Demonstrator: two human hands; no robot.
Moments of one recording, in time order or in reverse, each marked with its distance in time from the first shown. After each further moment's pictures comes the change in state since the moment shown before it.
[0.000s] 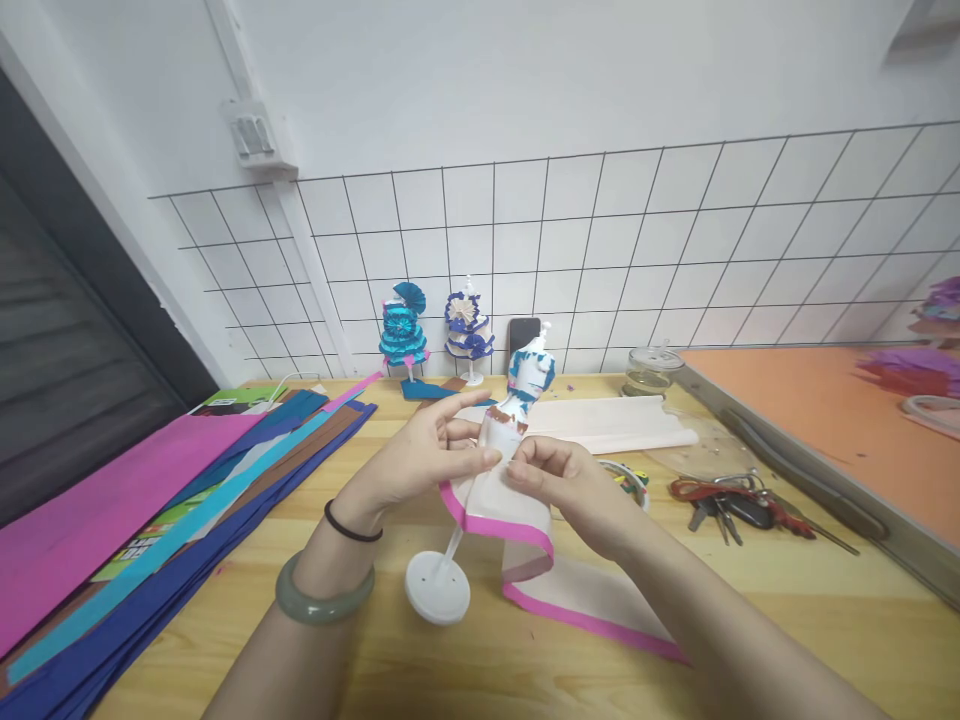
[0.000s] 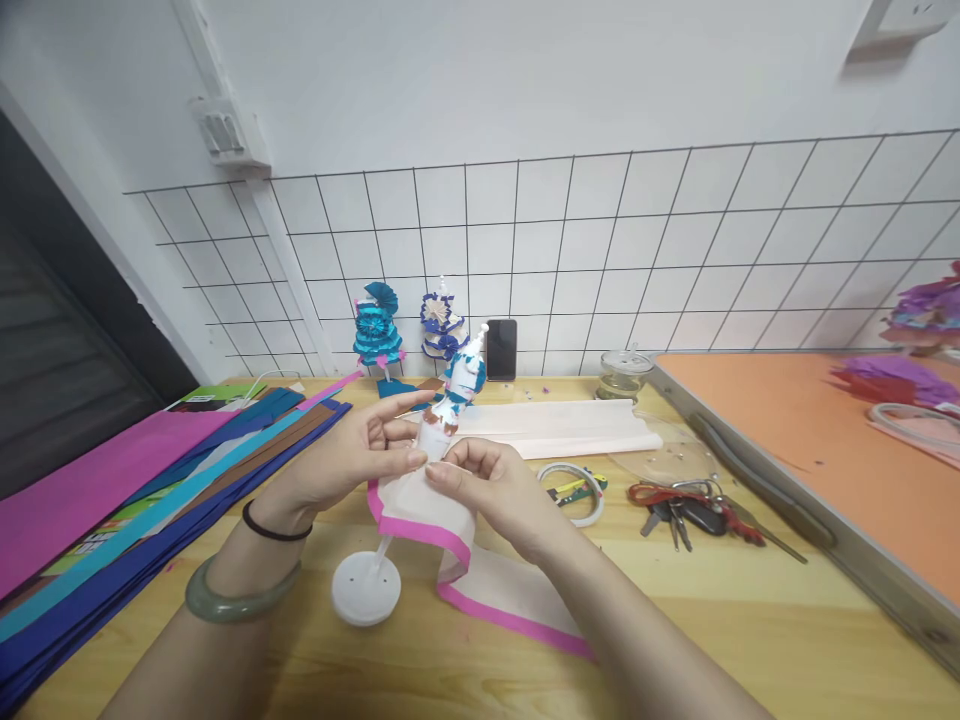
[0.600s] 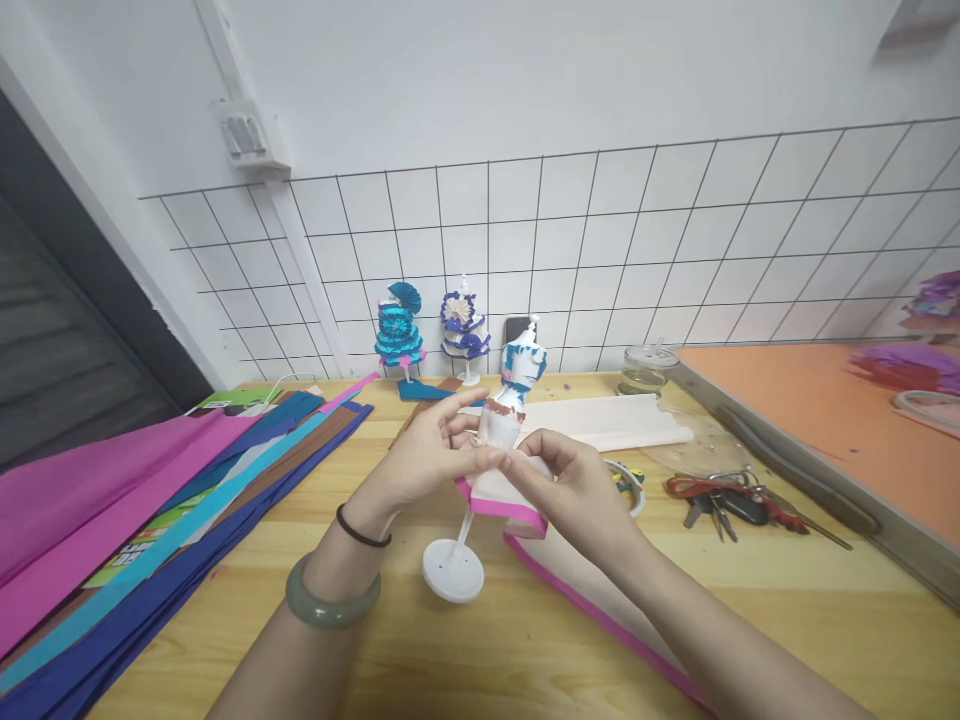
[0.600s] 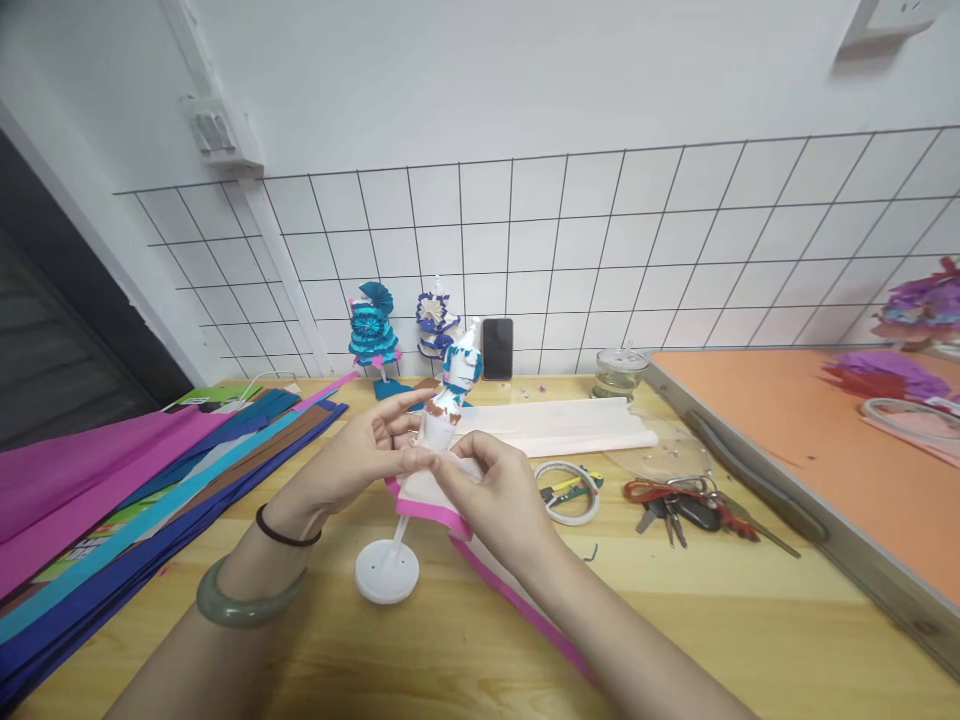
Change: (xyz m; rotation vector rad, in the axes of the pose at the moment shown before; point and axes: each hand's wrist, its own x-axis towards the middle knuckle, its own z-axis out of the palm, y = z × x) left_hand 0.011 -0.015 0.003 0.029 0.055 0.094; right_hand -0.004 0.001 0.011 -0.497 0.369 -0.210
